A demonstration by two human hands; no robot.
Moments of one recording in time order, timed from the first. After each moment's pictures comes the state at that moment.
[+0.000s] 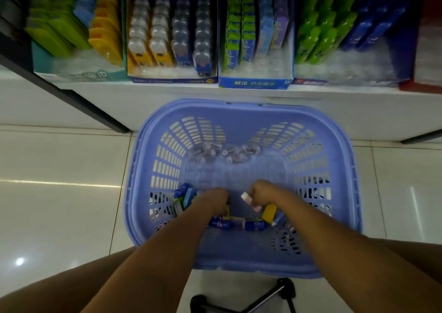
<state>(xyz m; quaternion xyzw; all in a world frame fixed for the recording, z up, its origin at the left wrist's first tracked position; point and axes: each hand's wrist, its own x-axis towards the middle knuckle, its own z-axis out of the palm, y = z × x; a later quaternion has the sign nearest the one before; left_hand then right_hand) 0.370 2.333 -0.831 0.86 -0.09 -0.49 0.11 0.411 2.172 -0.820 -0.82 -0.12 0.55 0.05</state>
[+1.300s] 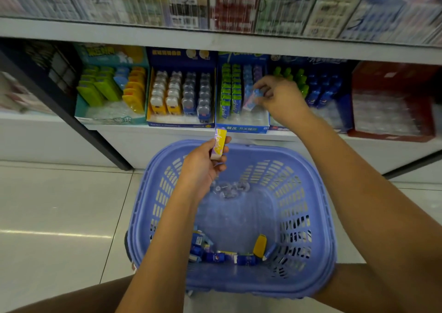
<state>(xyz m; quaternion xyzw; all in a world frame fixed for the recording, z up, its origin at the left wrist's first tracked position) 0.435 2.338 -0.612 0.46 0.22 -0.13 0.85 0.564 2.175 -0.564 -0.94 -0.15 -0.03 0.30</state>
